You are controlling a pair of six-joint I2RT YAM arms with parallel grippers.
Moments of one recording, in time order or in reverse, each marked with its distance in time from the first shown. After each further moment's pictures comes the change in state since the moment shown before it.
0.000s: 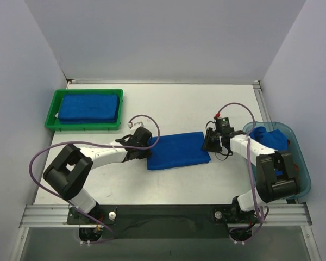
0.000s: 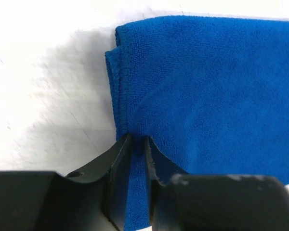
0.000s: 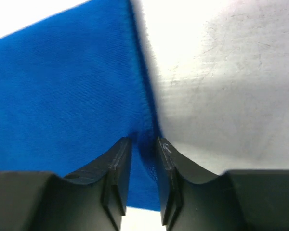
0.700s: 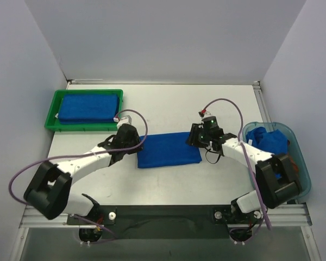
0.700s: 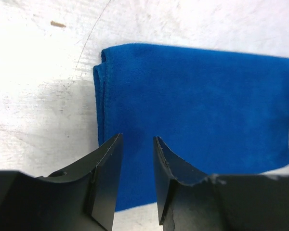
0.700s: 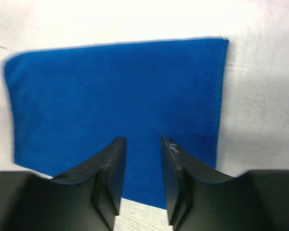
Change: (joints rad) left arm 0.095 -0.303 -0.124 0.049 0.000 0.095; right arm 0.190 -0.106 -0.008 0.211 -0.008 0.049
